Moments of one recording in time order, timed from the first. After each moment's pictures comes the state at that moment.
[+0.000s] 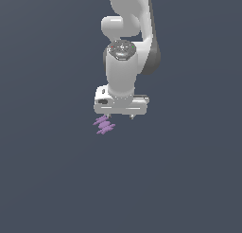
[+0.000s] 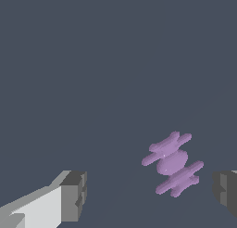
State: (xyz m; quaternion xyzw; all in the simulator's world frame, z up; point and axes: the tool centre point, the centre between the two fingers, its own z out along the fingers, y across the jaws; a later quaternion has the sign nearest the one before) arm -0.008 -0.003 0.183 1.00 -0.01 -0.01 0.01
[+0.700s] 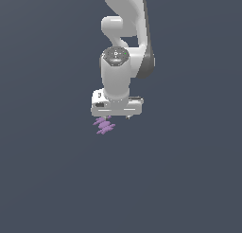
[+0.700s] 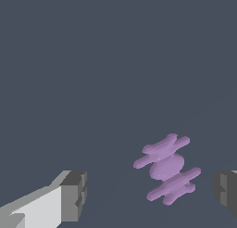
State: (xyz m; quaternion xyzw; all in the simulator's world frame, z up) arm -0.015 -0.018 0.164 1.00 0.03 -0.01 0.01
